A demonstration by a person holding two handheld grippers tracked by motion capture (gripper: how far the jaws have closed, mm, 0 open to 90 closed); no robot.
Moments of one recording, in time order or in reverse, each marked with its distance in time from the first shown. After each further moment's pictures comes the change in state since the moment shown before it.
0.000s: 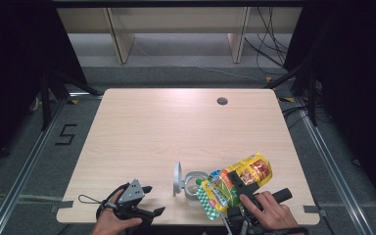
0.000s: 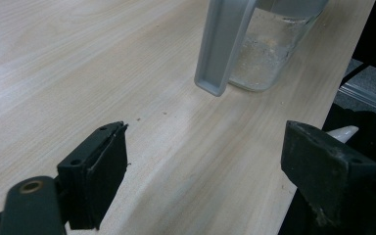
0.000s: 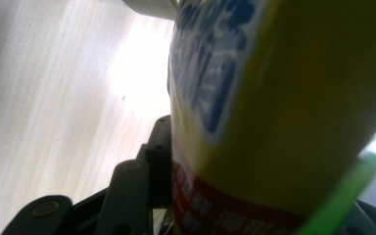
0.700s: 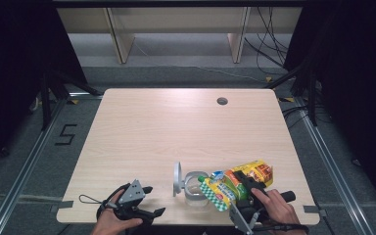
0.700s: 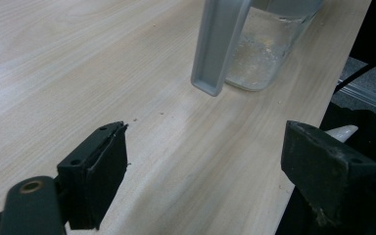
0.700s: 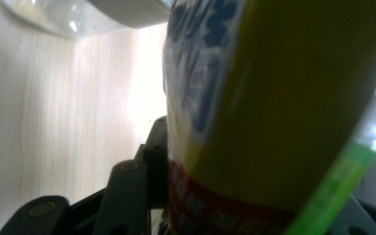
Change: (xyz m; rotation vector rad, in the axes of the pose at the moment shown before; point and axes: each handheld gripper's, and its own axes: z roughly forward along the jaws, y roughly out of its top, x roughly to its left) left arm 0.001 0.000 0.000 0.012 0.000 0.019; right arm 0.006 -0.020 0.007 -0.081 0.070 0.277
